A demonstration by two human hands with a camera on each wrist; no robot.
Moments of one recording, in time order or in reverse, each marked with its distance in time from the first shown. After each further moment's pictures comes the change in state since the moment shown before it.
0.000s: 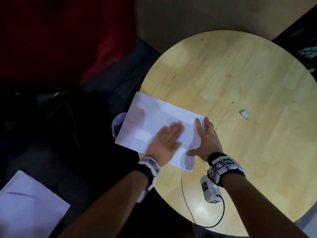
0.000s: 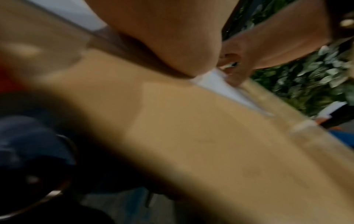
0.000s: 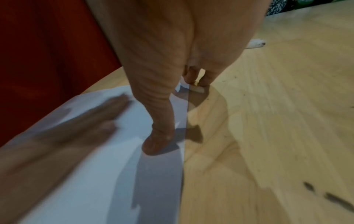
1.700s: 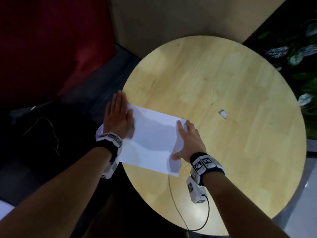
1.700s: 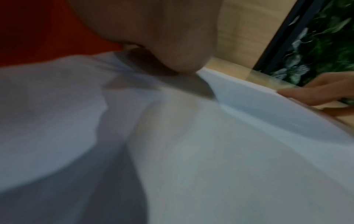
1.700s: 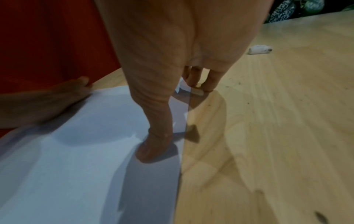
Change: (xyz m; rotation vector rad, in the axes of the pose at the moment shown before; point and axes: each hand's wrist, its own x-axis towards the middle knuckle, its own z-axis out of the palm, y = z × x) left_hand 0.054 -0.118 -0.032 -0.090 0.157 -0.435; right_hand 0.001 -0.011 -0.014 -0.116 -0.037 0.024
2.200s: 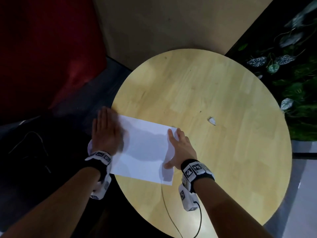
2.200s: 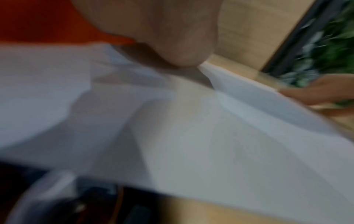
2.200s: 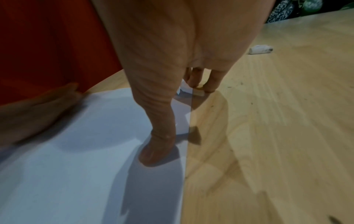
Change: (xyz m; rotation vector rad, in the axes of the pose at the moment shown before) left_hand -0.018 -0.004 0.003 0.007 0.082 -0.087; right_hand -0.002 -0.004 -0.004 -0.014 -0.019 0.026
